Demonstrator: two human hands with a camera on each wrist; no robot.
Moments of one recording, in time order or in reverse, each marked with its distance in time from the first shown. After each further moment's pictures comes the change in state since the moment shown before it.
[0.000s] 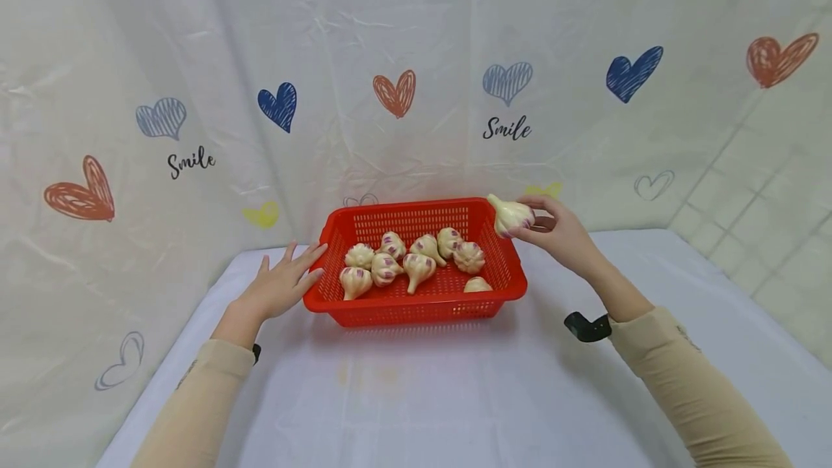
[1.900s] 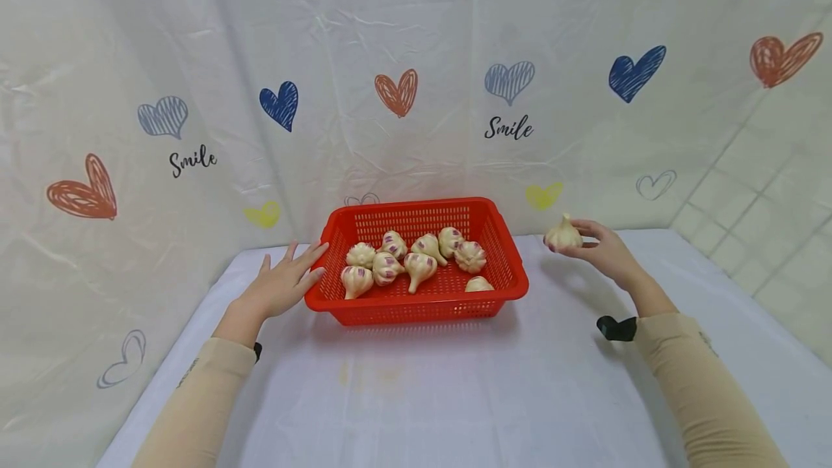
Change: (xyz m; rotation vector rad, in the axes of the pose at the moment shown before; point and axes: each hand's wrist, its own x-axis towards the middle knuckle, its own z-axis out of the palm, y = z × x) left_hand -0.001 -0.001 0.000 -0.008 0.005 0.013; right_hand -0.007 0.108 -0.054 -0.107 -0.018 0.160
